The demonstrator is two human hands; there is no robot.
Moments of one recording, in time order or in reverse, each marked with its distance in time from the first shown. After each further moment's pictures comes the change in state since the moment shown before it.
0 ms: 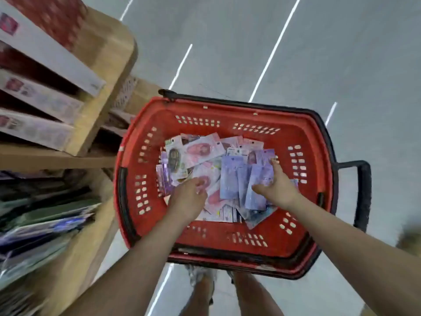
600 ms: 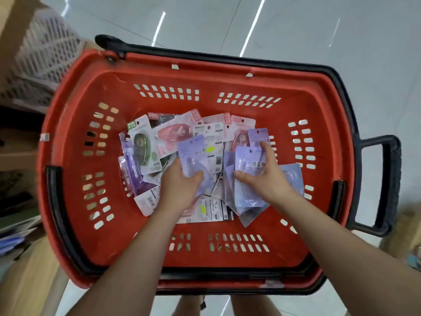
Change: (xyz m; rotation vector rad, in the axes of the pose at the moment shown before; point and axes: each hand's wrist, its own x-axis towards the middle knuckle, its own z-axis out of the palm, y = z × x) left_hand 0.071 -0.019 0.064 -0.403 0.170 -0.085; right_hand 0.043 0.036 0.046 0.347 0.115 0.035
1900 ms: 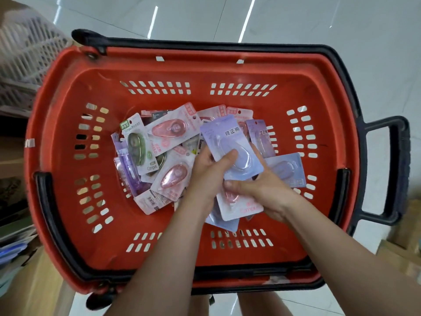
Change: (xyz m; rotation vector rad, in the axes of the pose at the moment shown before) left_hand -0.020 0.045 0.040 -0.738 -0.276 -0.136; right_hand -0.036 -0.011 0.005 0.521 -0.348 0.056
